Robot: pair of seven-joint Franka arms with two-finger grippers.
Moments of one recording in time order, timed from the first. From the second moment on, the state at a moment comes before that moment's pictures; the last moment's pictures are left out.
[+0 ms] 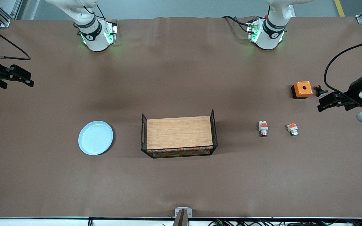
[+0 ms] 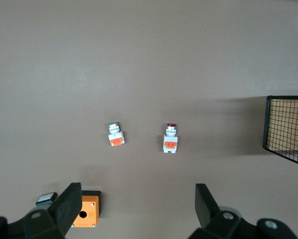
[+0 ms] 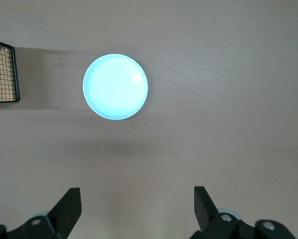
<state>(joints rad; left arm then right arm) 0.10 0.17 -0.16 -1.46 -0.01 1.67 -0.09 -0.11 -0.06 0.05 -1.71 0.02 1.62 -0.12</state>
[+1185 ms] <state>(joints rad) 0.08 0.44 -0.17 -1.52 -0.05 1.71 -0.12 -0.08 0.27 0.06 -1.72 0.08 1.92 -0.11</state>
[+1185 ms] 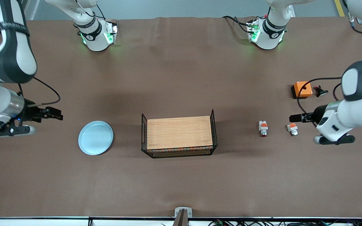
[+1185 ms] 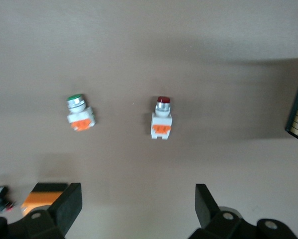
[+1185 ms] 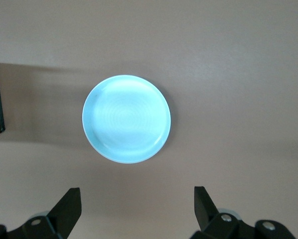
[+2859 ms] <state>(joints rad) 0.00 0.49 -0.17 -2.01 0.02 2.40 -0.22 -0.06 0.63 0.06 -1.72 0.08 2.31 0.10</state>
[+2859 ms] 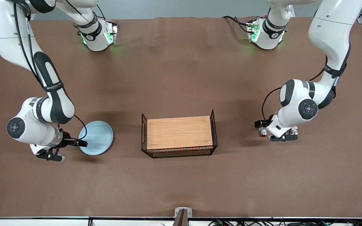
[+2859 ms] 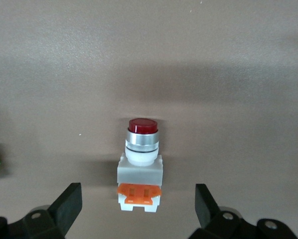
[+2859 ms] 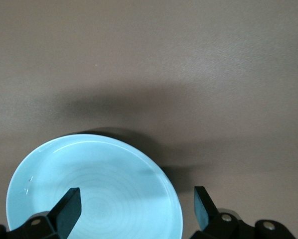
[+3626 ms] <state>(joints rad) 0.00 0.53 -0.17 -2.00 0.02 2.42 -0.21 -0.05 0.67 0.05 -1.74 0.08 2.39 -0.02</state>
